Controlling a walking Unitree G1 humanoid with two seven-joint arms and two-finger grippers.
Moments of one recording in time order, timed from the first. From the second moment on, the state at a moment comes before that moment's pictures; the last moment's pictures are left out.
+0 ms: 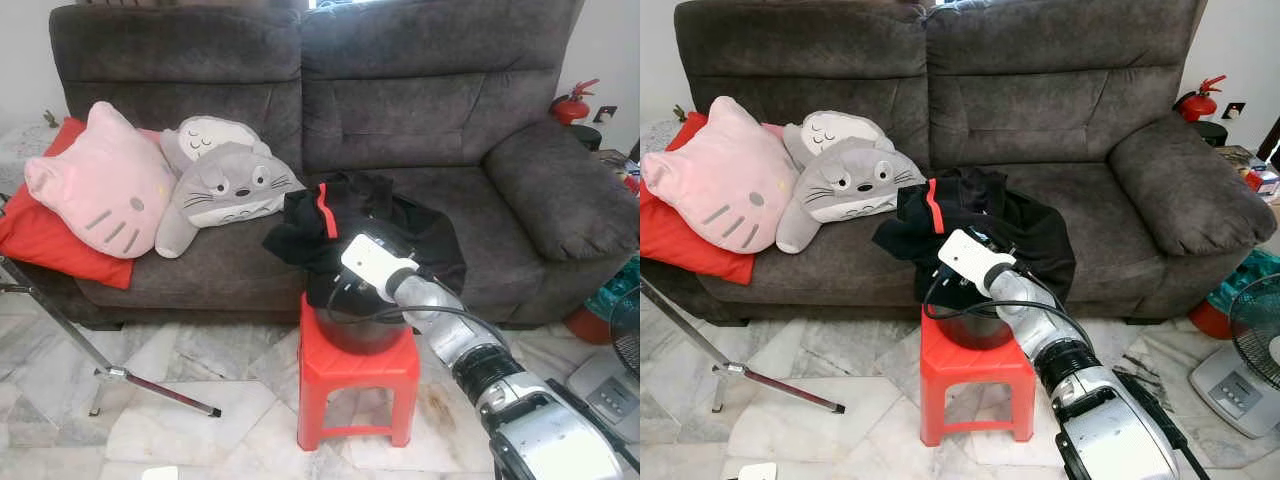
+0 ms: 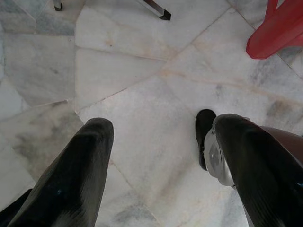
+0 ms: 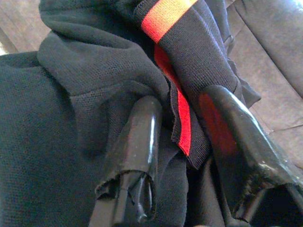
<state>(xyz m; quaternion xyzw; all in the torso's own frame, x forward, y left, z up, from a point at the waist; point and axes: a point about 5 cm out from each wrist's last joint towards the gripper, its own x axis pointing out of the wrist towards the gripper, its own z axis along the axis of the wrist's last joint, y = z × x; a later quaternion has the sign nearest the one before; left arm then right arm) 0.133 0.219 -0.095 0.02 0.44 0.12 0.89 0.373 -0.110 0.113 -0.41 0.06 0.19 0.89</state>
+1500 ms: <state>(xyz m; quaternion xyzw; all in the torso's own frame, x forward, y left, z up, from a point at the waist) 0.132 0.219 -0.095 0.03 0.44 0.12 0.89 0.372 -0.114 0.105 -0.38 0.09 0.16 0.91</state>
